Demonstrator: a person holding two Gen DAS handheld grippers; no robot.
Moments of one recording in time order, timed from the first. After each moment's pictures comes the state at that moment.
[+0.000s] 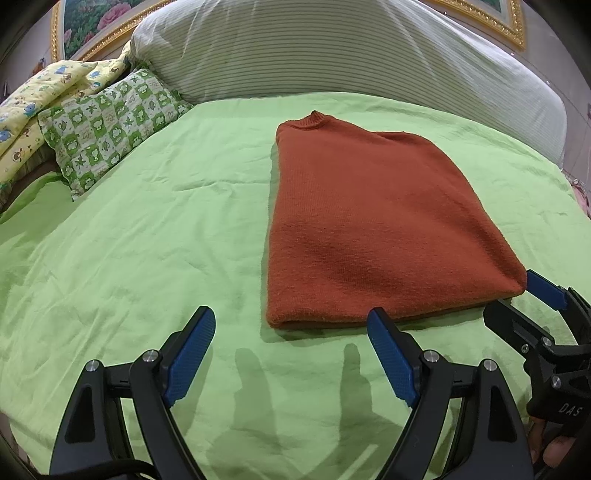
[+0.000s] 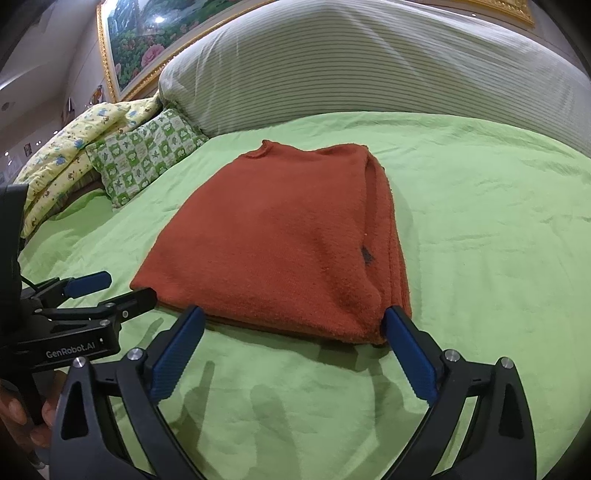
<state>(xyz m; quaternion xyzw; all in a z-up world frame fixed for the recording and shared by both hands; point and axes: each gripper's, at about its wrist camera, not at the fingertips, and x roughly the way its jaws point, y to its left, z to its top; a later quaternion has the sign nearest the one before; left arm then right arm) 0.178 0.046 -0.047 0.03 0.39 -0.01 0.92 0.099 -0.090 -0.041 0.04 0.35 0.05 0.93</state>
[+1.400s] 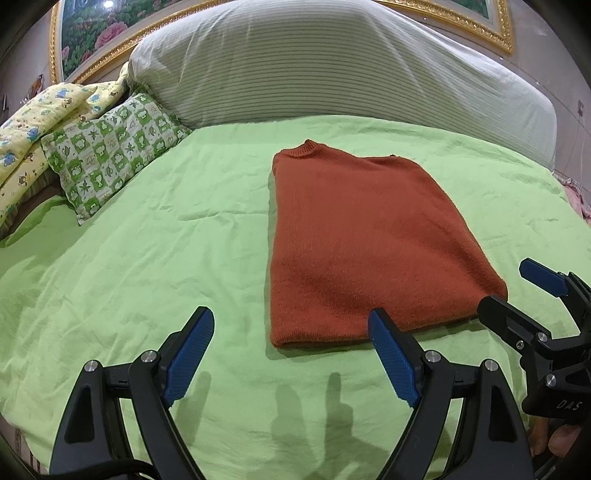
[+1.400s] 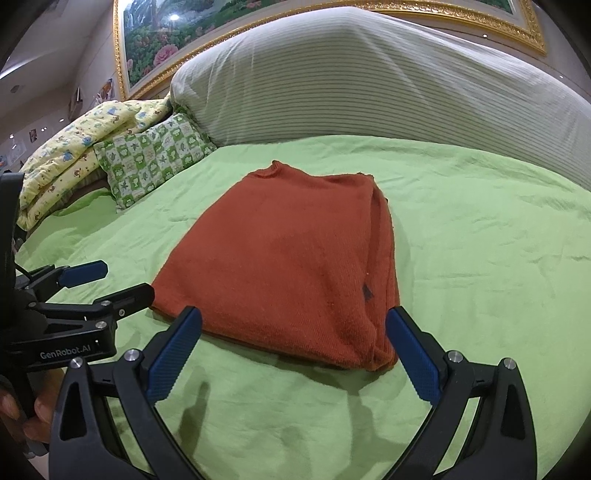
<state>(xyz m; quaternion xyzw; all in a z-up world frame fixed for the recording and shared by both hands) 0.167 0.044 -0.019 0.04 0.37 -0.02 0.93 0.098 -0.078 -0.014 0.01 0.33 0.04 0.94</state>
